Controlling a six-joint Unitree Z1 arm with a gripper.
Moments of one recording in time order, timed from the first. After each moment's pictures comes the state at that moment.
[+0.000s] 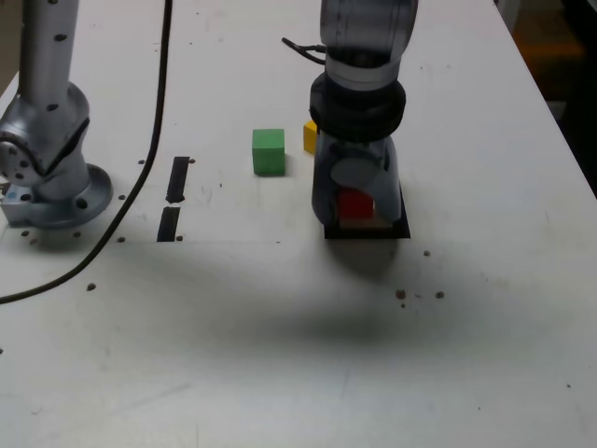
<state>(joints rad) -0.21 1.96 -1.32 0.97 0.06 -0.14</state>
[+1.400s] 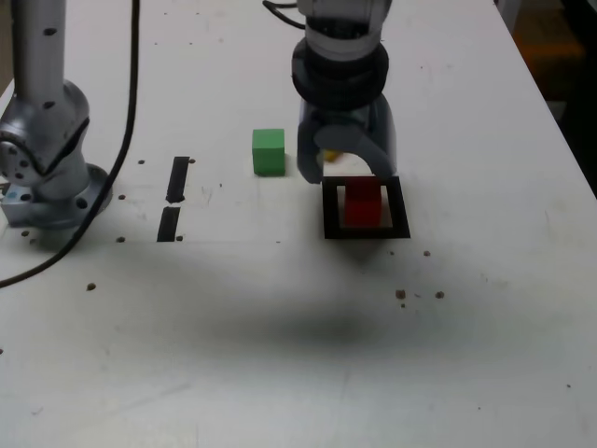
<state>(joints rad) -0.21 1.88 -1.32 1.07 0.22 -0.13</state>
